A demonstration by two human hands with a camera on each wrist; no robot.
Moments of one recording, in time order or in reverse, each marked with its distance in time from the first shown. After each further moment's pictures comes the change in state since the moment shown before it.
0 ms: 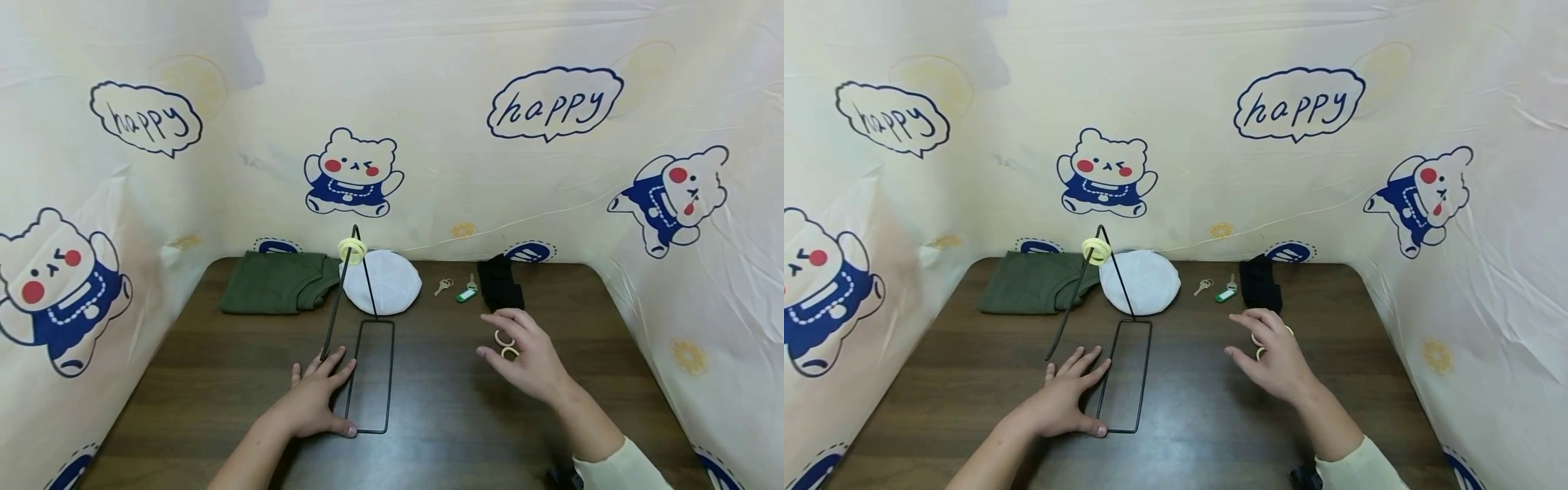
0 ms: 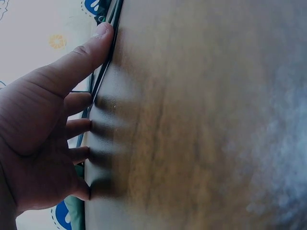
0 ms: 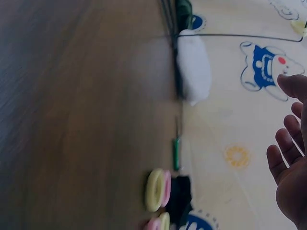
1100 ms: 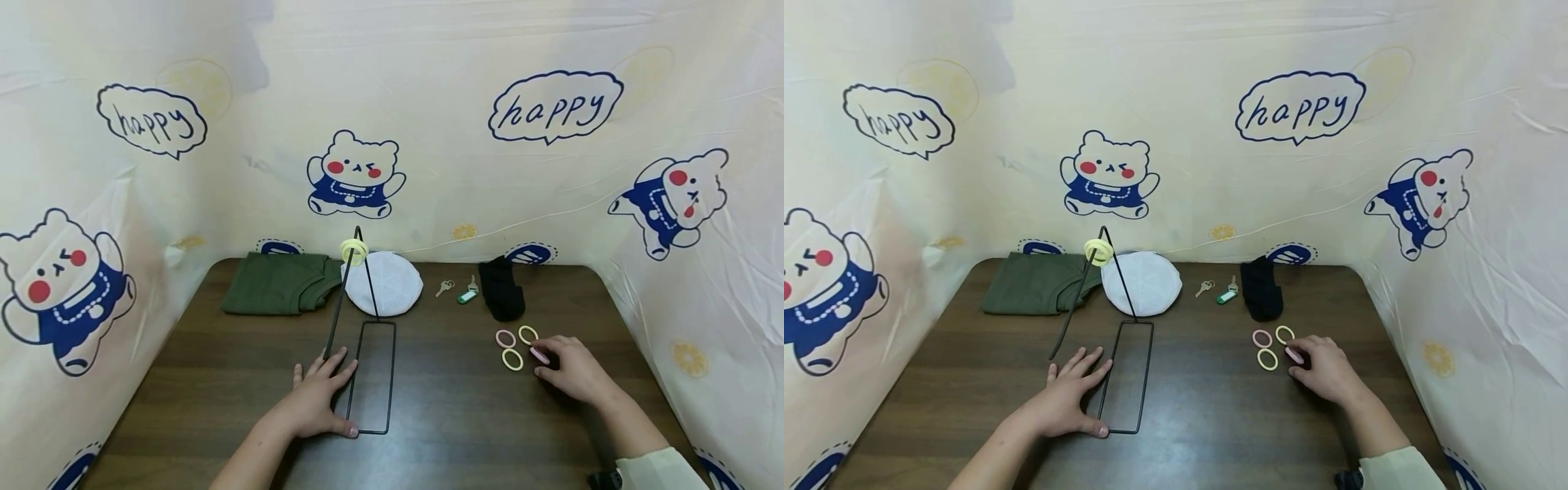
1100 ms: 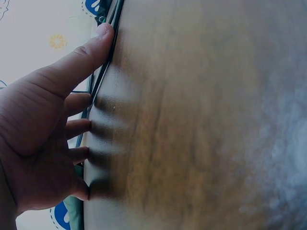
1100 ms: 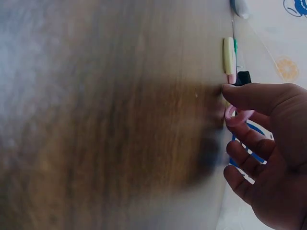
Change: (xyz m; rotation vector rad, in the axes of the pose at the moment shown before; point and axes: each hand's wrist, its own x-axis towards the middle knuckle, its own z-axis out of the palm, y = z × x) left_hand -0.001 0.002 -0.001 -0.006 -0.016 -0.014; right_hand -0.055 0.092 -0.032 -0.249 -0.357 0.362
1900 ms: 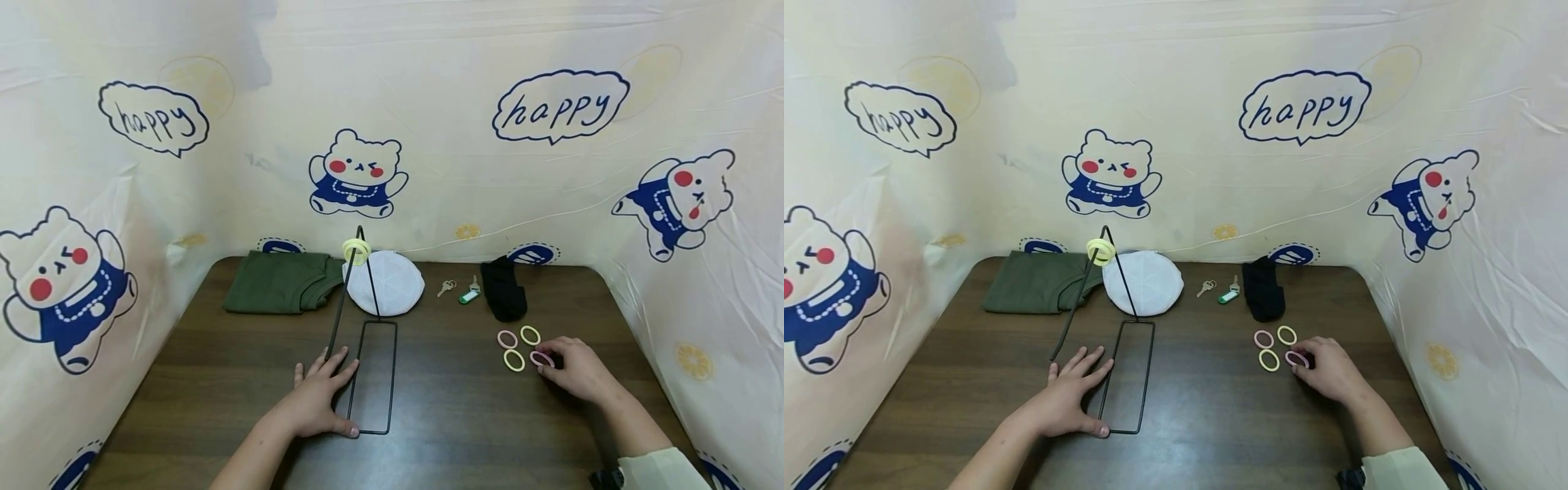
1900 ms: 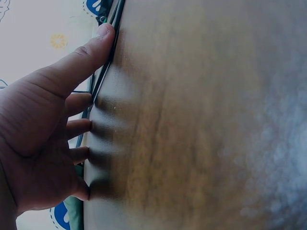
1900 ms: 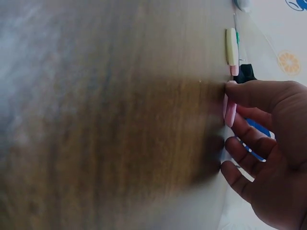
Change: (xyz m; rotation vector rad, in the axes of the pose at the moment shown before) left_hand -0.002 -0.001 -0.001 -0.009 0.011 0.015; right_hand 0.003 0.004 -0.001 -0.011 -0.030 0.041
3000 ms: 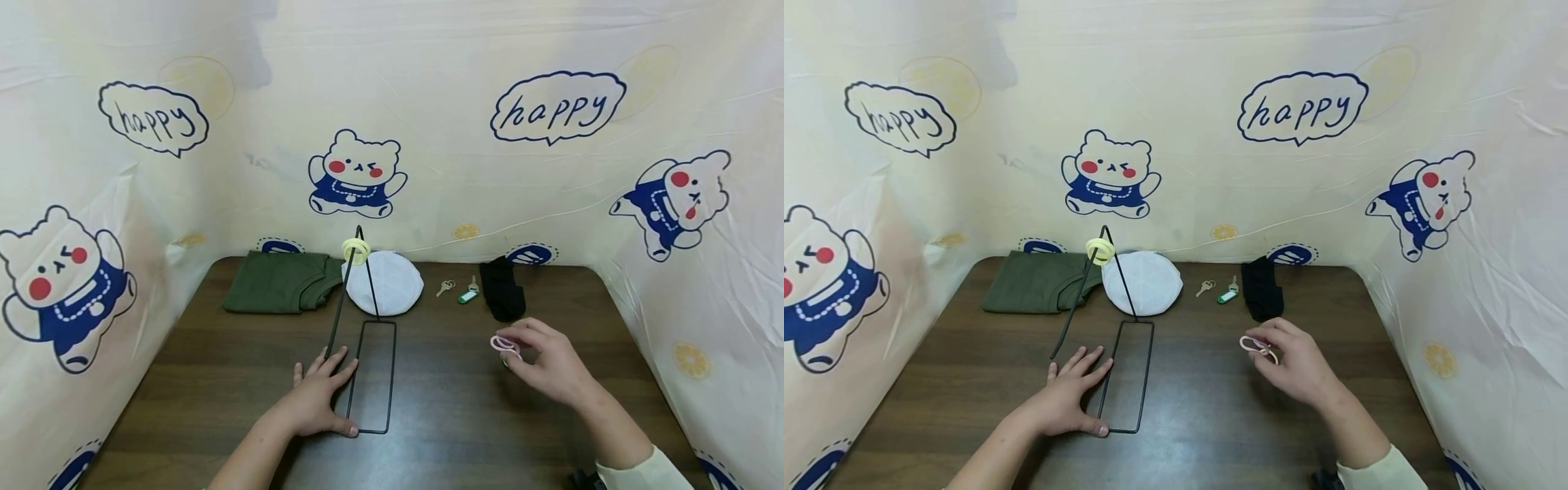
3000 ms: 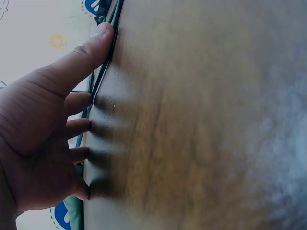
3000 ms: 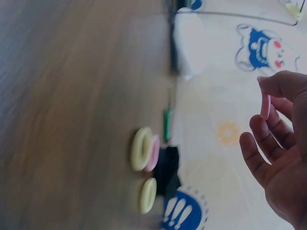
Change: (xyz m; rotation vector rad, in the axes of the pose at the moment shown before) left_hand 0.002 -0.001 0.000 0.006 0.004 0.007; right_hand 0.000 -0.095 -0.027 0.265 0.269 -0.401
